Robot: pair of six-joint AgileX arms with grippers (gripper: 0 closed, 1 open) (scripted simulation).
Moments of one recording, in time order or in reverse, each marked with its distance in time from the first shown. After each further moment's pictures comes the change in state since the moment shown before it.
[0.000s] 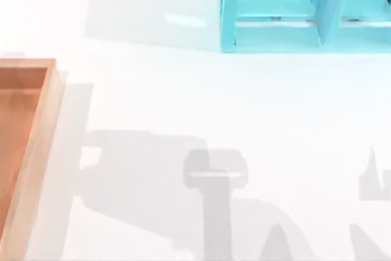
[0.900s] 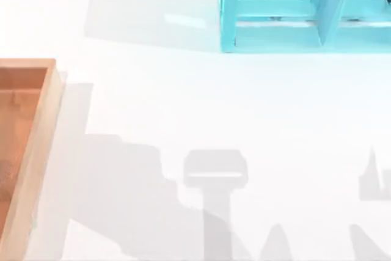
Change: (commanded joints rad) left arm 0.065 -0.032 -0.198 0.232 0.032 0.032; right arm 0.000 0.000 0.000 0.000 0.000 0.000
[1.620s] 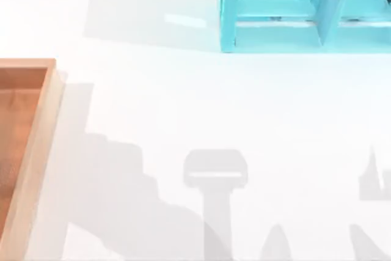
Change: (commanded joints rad) left arm 0.004 0.015 -0.068 0.082 0.001 0.001; right arm 0.000 0.000 0.000 0.000 0.000 0.000
